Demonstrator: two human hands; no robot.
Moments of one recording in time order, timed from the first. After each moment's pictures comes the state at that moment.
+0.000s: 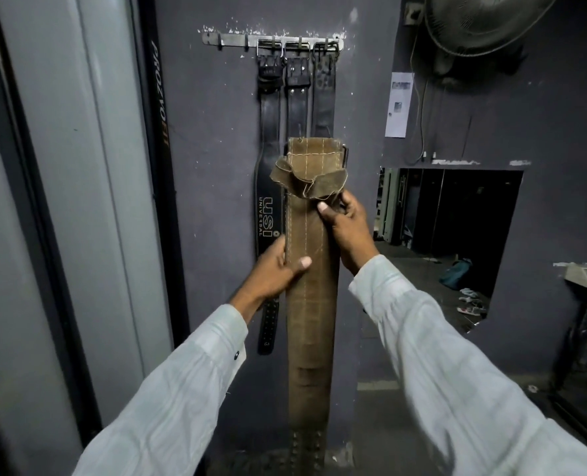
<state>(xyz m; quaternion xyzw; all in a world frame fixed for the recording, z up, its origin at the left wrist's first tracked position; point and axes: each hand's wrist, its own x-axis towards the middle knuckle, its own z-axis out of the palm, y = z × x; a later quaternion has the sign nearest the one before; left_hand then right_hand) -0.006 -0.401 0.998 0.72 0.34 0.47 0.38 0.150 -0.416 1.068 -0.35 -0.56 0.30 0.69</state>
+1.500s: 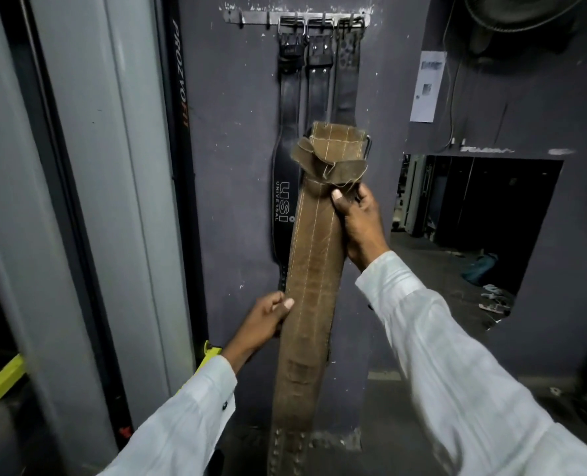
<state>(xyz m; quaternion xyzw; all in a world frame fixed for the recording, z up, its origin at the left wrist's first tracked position) -0.037 -0.432 0.886 0.68 0.40 0.44 0.43 0.147 -0.410 1.049 -0.27 -0.51 0.40 0.71</state>
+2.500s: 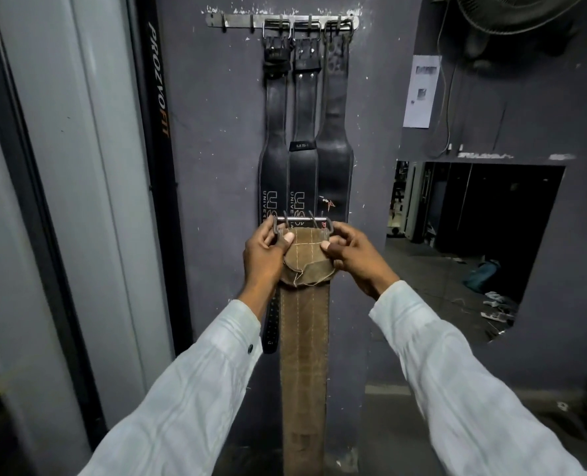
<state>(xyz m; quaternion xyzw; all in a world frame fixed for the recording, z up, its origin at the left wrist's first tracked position) 0.033 -0.366 1.002 0.51 0.39 0.67 0.39 0.204 -0.386 1.023 -0.38 -0.62 0.42 0.53</state>
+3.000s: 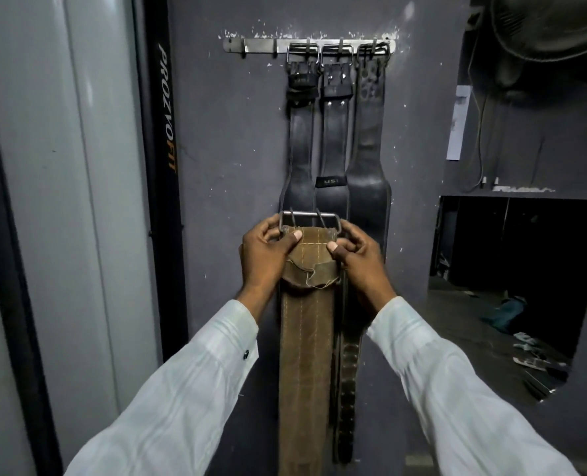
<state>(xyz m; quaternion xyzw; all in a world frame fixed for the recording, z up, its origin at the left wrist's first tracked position) -0.030 -0.192 1.078 0.54 0.37 0.71 0.28 0.129 -0.211 1.079 -0.37 -0.60 0.31 0.64</state>
